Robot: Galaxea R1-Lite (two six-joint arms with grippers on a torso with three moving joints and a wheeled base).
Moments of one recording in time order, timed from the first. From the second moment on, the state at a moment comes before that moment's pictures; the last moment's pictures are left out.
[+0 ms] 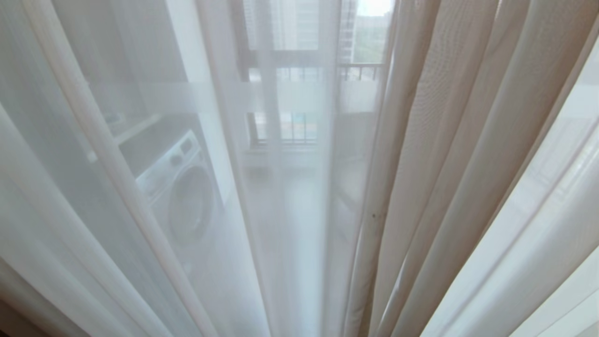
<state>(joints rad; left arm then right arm) 0.00 0.00 0.00 0.00 0.01 -0.02 0.00 0.00 0.00 0.00 0.05 -0.06</state>
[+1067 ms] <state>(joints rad) 0.00 0.00 0.00 0.00 0.01 -0.02 0.00 0.00 0.00 0.00 0.05 -0.06</state>
